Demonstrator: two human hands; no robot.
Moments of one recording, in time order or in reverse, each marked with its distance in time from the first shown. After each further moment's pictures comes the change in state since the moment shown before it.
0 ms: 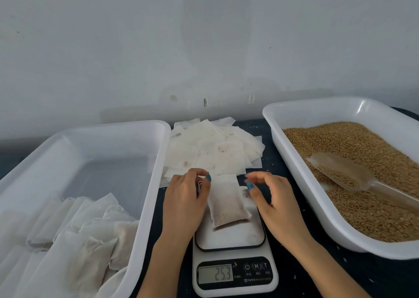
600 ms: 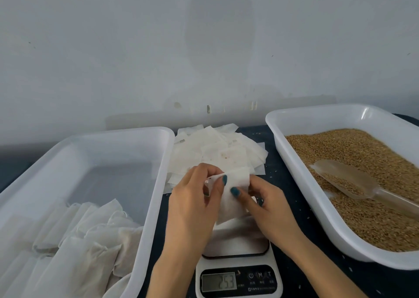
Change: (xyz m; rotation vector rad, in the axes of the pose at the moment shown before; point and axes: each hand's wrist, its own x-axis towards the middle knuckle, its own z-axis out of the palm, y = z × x) left_hand -0.015 0.052 -0.034 -0.172 0.162 0.147; right_hand 0.013 -0.032 0.004 0.337 -0.141 -0.054
